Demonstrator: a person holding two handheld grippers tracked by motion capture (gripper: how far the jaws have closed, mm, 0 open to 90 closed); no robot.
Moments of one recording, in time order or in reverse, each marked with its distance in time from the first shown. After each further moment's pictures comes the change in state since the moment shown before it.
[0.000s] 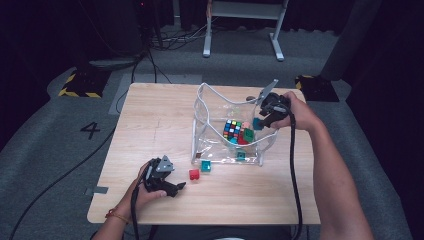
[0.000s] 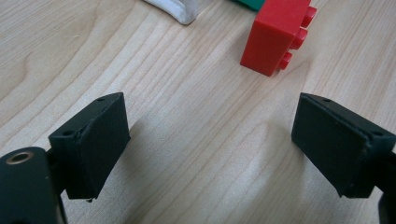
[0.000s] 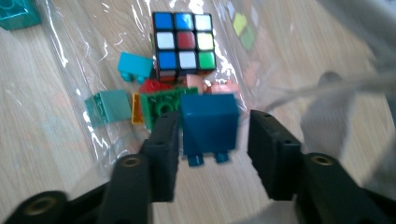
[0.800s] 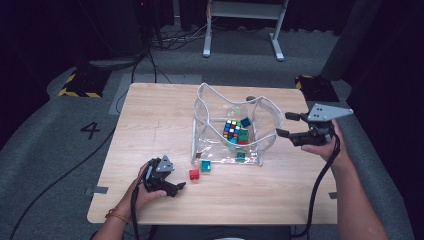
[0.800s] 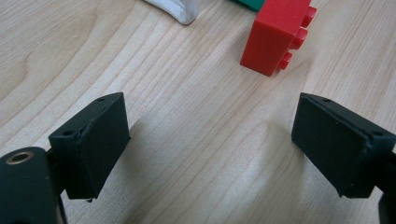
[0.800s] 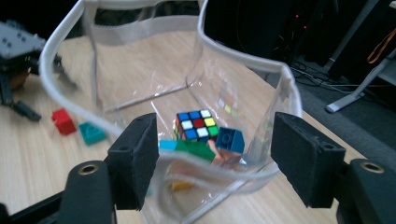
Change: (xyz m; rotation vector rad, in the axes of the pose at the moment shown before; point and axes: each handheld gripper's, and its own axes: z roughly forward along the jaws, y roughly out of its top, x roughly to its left) left arm 0.000 0.000 0.000 -0.001 0.000 0.001; right arm 0.069 -0.098 -0.070 -0.644 -0.118 0.234
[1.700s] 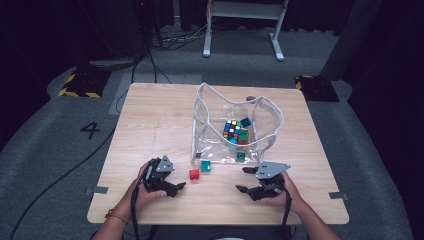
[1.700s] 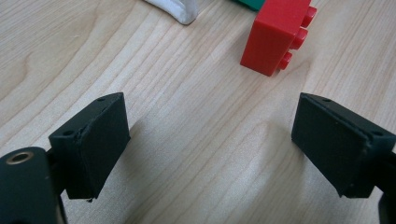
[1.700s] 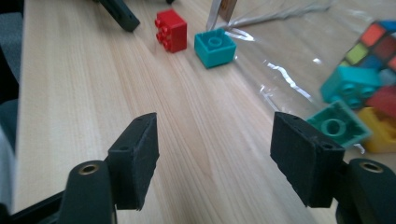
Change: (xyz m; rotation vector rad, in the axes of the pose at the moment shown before) left arm 0.000 0.000 0.000 0.002 0.003 0.004; right arm 0.132 -0.092 0.093 0.144 0.213 -0.016
